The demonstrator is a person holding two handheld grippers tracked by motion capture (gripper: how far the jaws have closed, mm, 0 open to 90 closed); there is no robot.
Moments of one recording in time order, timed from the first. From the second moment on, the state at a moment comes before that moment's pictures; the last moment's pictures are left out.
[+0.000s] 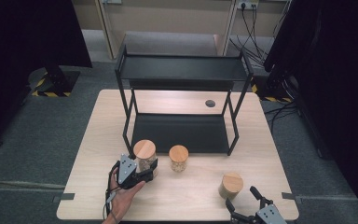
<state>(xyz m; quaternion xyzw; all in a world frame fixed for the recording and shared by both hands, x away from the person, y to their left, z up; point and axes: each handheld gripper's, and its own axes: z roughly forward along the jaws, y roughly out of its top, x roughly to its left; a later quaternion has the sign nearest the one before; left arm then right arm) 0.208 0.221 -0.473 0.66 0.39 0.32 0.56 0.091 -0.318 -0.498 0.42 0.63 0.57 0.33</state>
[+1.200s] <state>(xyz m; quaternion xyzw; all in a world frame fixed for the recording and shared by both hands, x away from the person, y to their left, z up) 0.262 0.204 -0.442 0.66 0.40 0.33 0.55 0.091 -0.318 -0.498 0.42 0.63 0.57 0.33</state>
